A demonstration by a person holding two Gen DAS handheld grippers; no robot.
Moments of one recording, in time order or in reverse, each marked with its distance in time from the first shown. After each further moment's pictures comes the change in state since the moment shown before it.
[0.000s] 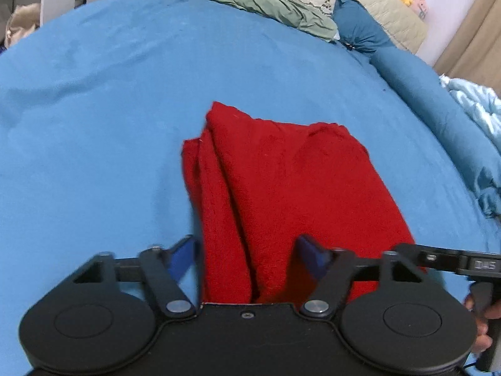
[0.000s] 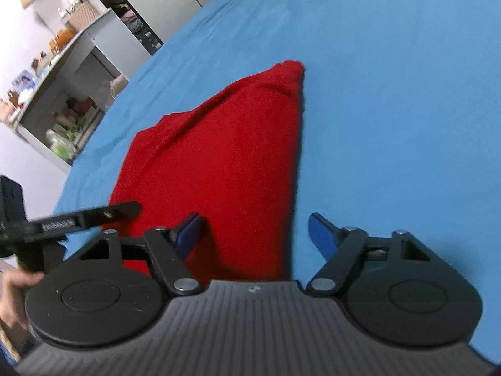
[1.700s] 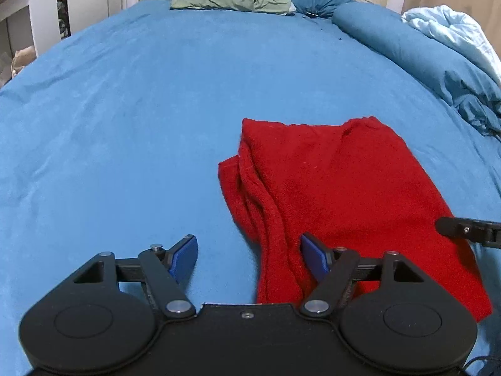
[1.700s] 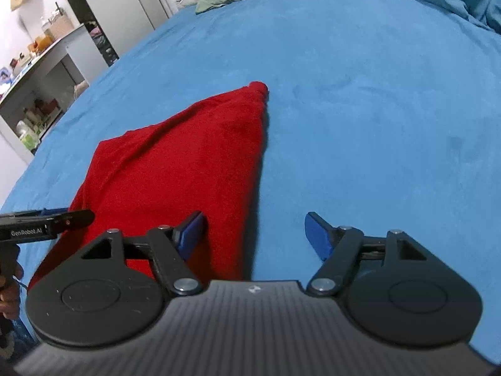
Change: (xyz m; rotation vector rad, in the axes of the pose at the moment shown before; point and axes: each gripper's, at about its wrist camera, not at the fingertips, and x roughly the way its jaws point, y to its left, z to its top) left arm -0.057 -0.173 -0.175 0.185 -0.014 0.158; right arm -0.201 -0.095 -0.154 -0.024 -0.128 -0.241
